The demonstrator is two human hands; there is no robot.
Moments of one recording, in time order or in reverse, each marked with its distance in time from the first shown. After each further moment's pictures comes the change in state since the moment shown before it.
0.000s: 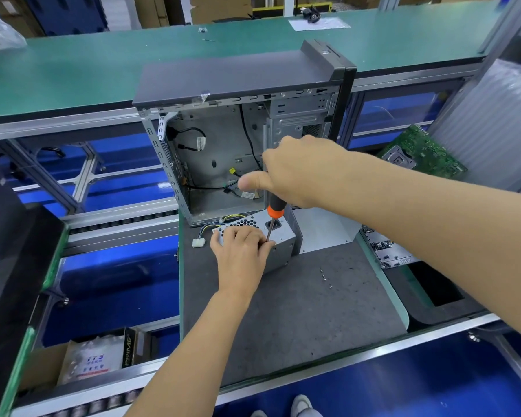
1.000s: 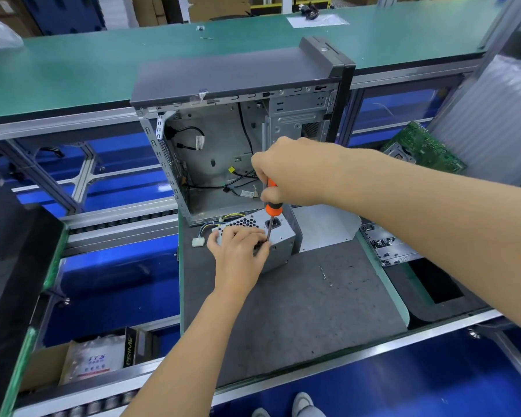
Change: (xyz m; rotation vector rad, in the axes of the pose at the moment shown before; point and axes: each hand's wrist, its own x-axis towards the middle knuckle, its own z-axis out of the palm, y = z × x) left_hand -0.001 -0.009 0.002 -0.099 0.041 0.050; right_hand 0.006 0.005 0.006 0.087 0.011 -0.058
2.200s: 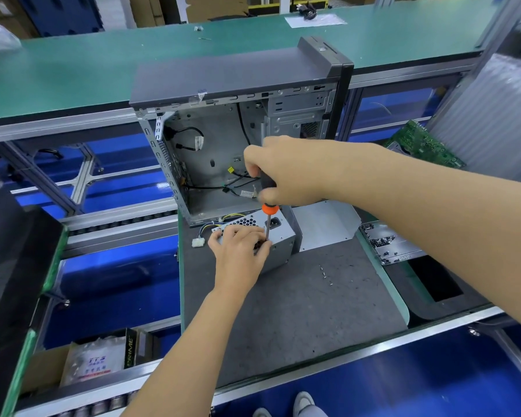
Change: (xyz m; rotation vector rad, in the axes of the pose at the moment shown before) left_hand 0.002 -0.003 0.001 0.004 -0.027 0.002; right_hand -0.002 0.001 -0.004 0.123 -0.031 -0.053
